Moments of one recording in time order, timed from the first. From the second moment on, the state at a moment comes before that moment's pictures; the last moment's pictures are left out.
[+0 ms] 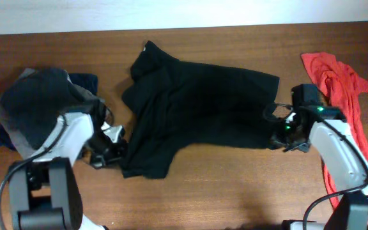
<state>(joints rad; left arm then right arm) 0.04 1.74 1.11 -1.23 0.28 0.00 -0.11 1.49 1.01 -0.96 -0.04 0.36</state>
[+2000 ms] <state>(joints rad) 0.15 1.34 1.43 -1.18 0.39 0.01 -0.17 2.07 1.28 -0.27 -0.42 0.32</state>
